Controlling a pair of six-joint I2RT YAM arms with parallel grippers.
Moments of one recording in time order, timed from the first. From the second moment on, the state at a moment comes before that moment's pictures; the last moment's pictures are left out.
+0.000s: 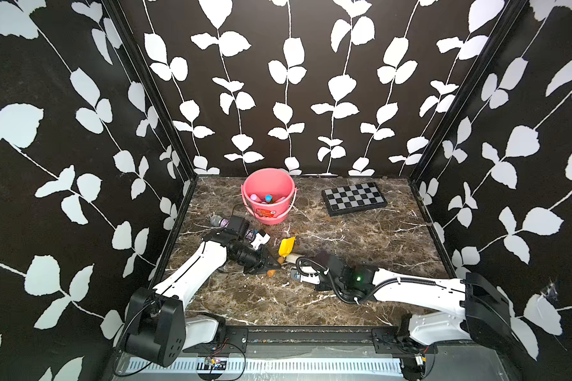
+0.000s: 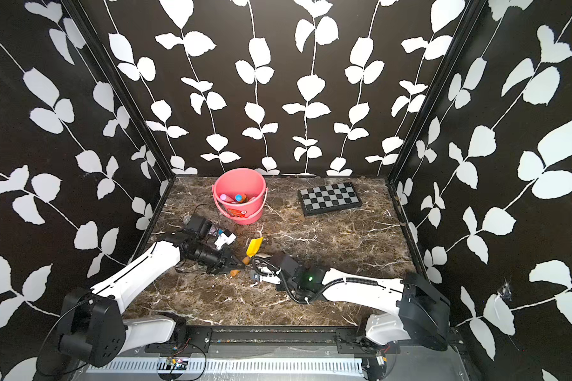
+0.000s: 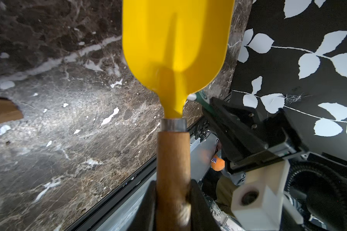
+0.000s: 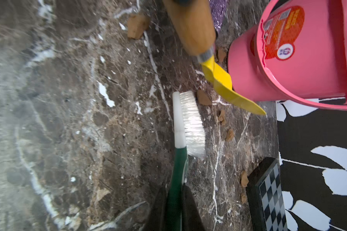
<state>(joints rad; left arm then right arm) -0.34 1.26 0.84 -0.87 0.89 -0.41 1.15 1.33 0.78 -0.26 0.29 -0.66</state>
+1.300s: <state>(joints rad) -0.39 1.26 0.83 -0.97 0.92 -0.42 1.01 1.28 0.64 -0.01 0.30 -0.85</state>
